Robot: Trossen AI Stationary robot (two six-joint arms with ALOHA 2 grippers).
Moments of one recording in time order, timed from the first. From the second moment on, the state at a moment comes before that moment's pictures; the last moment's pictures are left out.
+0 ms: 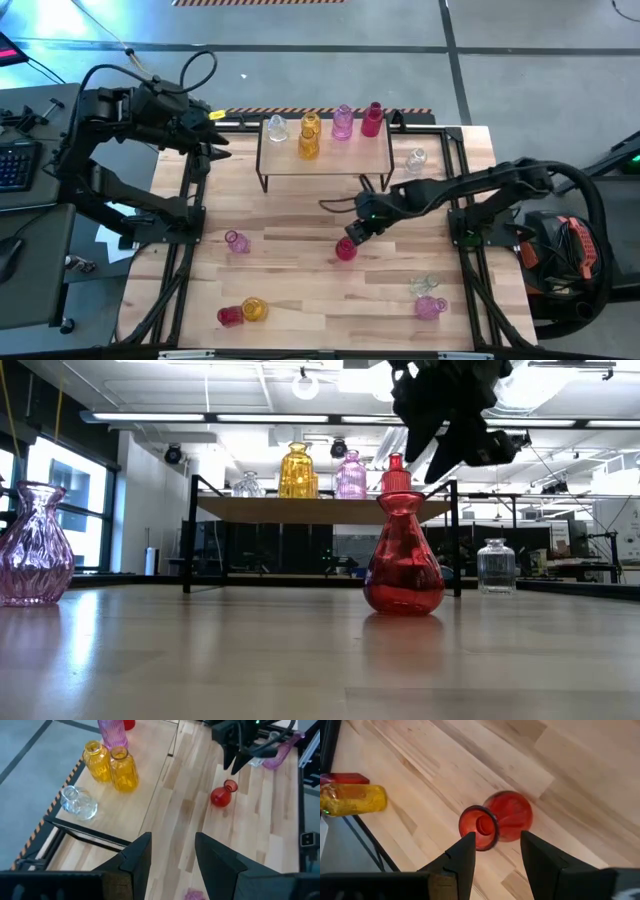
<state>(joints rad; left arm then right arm) 0.26 1.23 1.99 -1.57 -0.02 -0.07 0.13 1.50 1.13 -0.64 -0.07 1.10</state>
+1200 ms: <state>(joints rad) 0.26 1.18 1.95 -1.57 -0.01 -0.08 0.18 1.61 1.13 -0.59 0.00 1.20</state>
